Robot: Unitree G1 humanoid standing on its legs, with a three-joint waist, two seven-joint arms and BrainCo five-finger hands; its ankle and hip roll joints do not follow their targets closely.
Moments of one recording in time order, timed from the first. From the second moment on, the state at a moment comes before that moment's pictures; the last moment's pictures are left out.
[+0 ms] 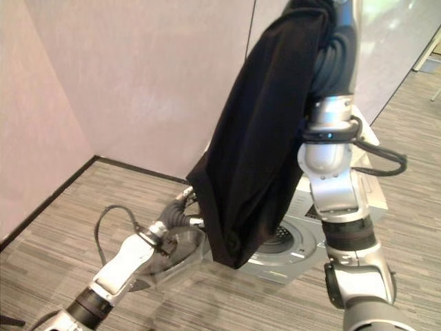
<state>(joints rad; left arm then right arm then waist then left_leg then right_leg) -0.17 0.33 -0.48 0.02 -0.18 -0.02 0.00 -0.69 -0.54 0.05 -0.24 -0.22 -0.12 -0.37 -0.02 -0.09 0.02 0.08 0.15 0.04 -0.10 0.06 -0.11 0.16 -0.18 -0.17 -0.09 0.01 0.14</state>
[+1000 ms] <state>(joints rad) -0.22 0.29 -0.49 0.05 -0.32 -0.02 0.08 -0.62 -0.48 0.17 -0.22 -0.15 -0.11 -0.31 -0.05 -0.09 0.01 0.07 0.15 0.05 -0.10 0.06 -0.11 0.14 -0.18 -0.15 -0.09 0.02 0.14</state>
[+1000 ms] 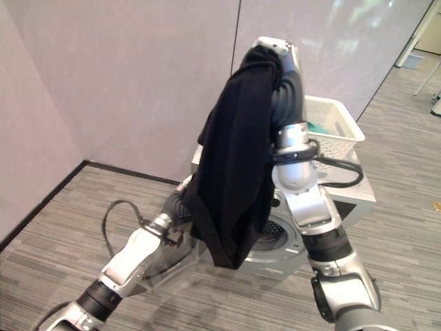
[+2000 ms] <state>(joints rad) -0.30 0.24 -0.61 0.23 -0.26 0.02 0.01 -0.57 -0.48 0.17 -0.22 -0.15 -0.09 -0.29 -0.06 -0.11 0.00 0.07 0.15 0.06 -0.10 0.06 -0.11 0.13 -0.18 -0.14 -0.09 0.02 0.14</state>
